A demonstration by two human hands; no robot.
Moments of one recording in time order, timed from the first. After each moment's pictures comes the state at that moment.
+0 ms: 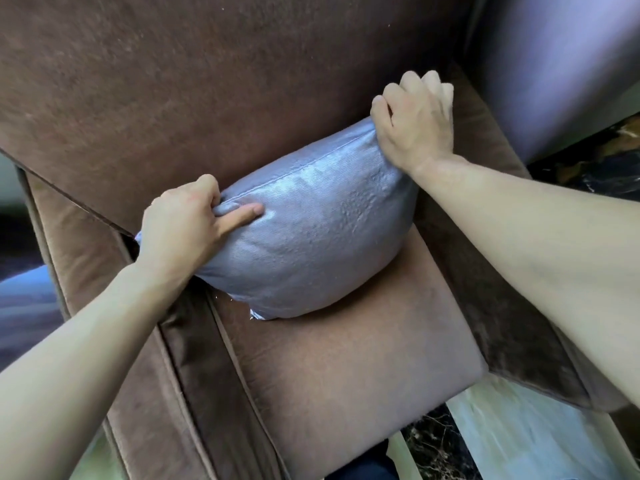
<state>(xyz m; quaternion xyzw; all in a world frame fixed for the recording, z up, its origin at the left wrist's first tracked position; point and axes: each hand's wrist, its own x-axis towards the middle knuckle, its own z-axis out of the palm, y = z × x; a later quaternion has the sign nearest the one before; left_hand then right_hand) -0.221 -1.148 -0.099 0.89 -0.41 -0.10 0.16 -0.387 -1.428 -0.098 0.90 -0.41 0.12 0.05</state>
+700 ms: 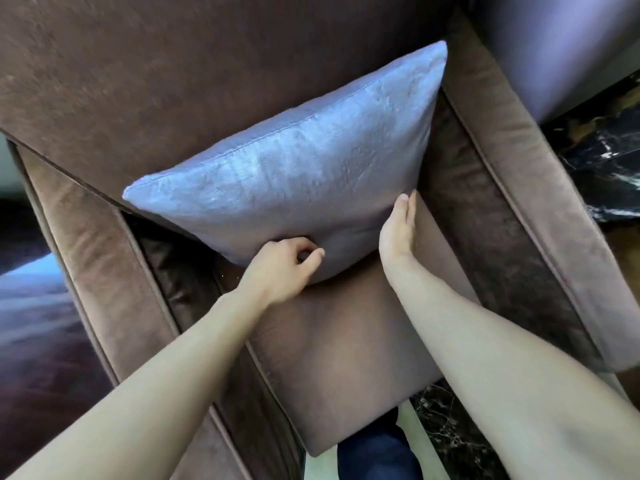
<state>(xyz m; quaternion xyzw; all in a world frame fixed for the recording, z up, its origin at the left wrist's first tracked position) -0.326 -1.129 -0.171 0.80 -0.44 -0.38 0.17 -0.469 -1.283 -0.216 0.45 -0.72 0.20 -0.49</state>
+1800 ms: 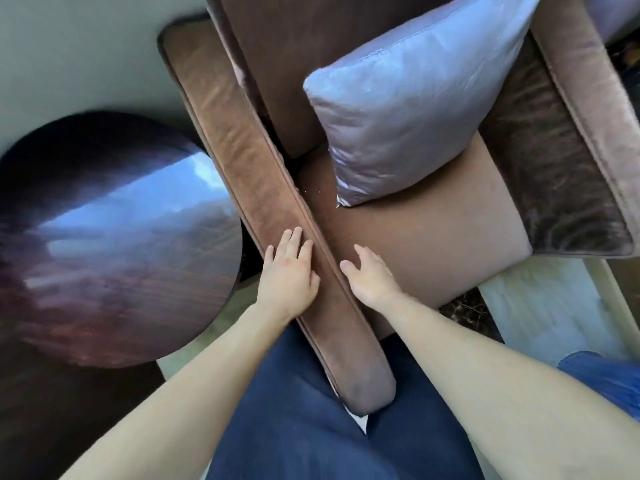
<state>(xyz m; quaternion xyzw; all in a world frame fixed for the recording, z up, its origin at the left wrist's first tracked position) -0.297 -0.847 -0.125 0.80 -0.49 -0.34 -0.02 -0.436 -0.950 -0.132 0.64 -0.56 -0.25 -0.45</state>
